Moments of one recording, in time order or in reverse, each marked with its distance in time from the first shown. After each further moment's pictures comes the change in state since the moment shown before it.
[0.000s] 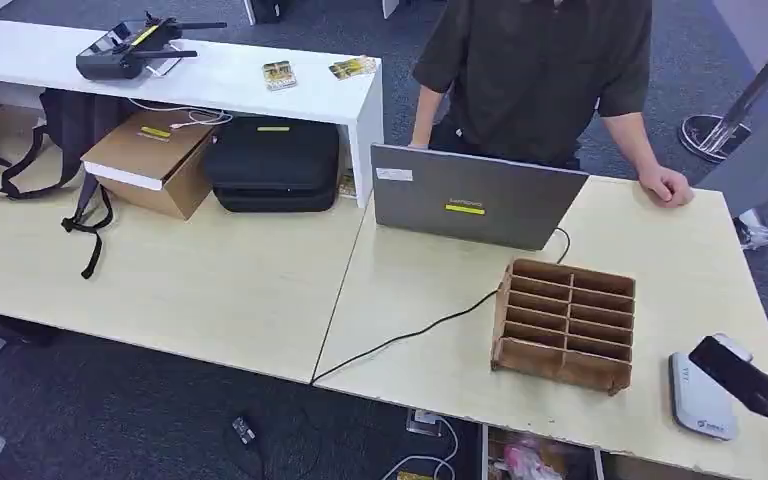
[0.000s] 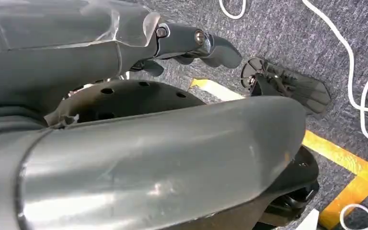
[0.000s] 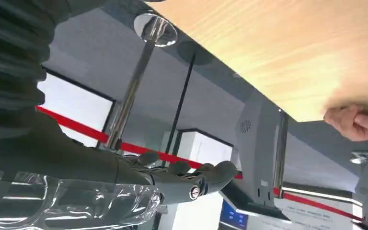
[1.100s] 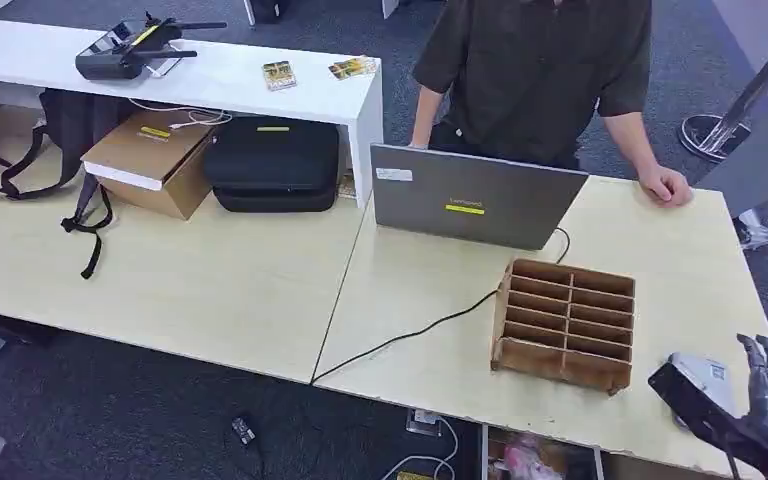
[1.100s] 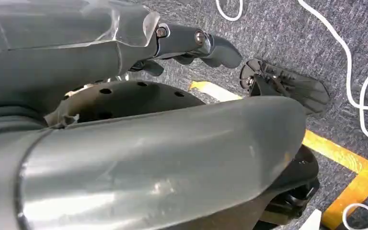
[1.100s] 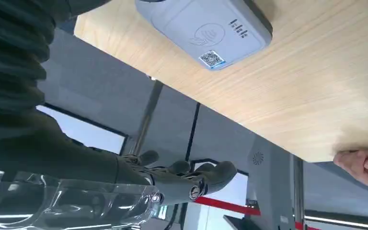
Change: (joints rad) left arm -0.003 0.000 0.000 0.000 -0.024 0.000 0.000; right arm 0.110 0.201 -0.034 -0.027 0.076 -0.060 0.056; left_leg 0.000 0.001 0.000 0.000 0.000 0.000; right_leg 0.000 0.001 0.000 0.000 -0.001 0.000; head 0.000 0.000
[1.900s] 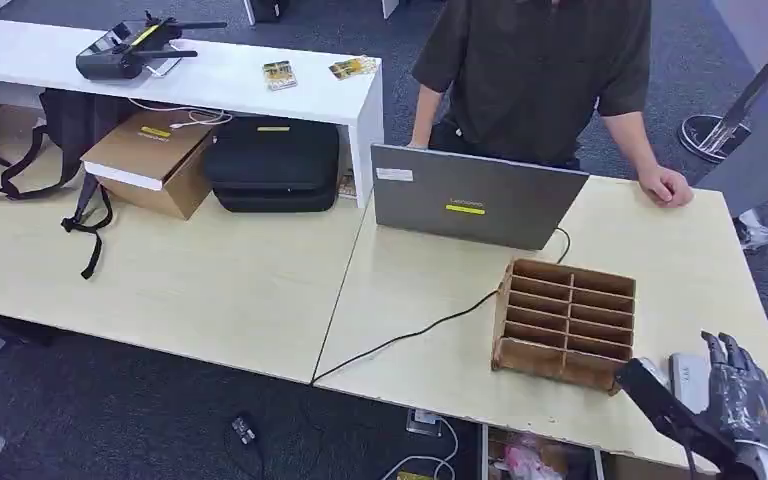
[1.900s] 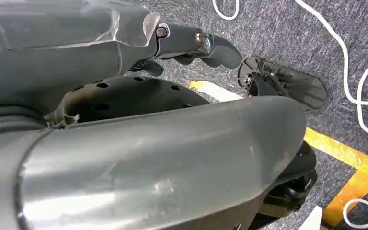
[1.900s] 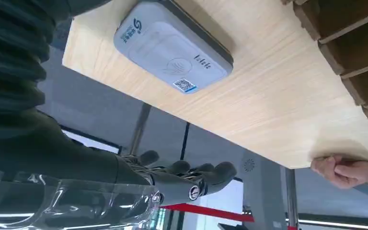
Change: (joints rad) left arm -0.008 -0.005 0.000 0.000 -0.018 0.000 0.000; right arm -0.005 0.126 0.027 -0.011 0.067 -0.014 0.007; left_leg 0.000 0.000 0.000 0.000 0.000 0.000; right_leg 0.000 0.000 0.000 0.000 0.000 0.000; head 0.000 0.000
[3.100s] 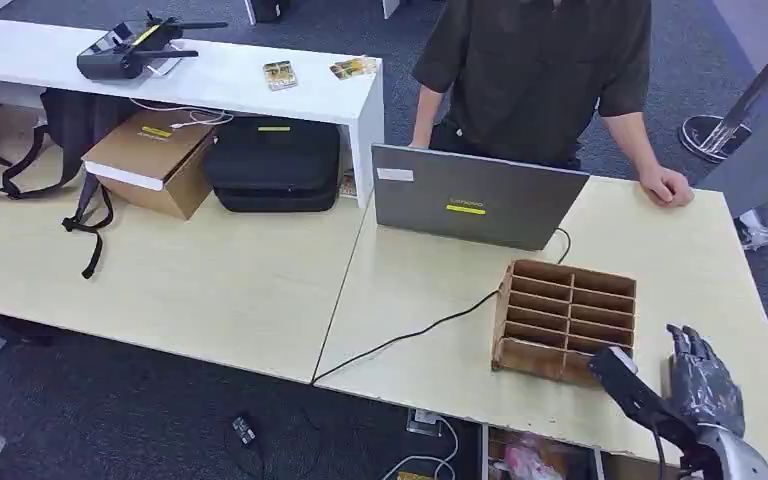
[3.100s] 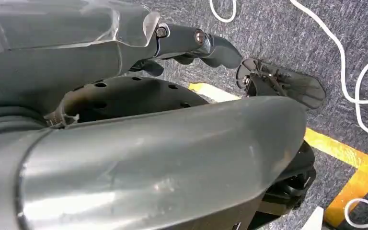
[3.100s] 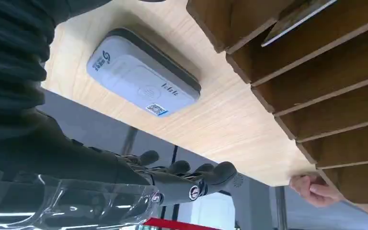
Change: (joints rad) left arm -0.006 -0.002 0.000 0.000 -0.024 0.000 0.000; right arm -0.061 0.056 0.052 0.083 0.003 -0.002 0.010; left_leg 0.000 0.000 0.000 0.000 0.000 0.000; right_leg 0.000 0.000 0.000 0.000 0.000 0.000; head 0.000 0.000
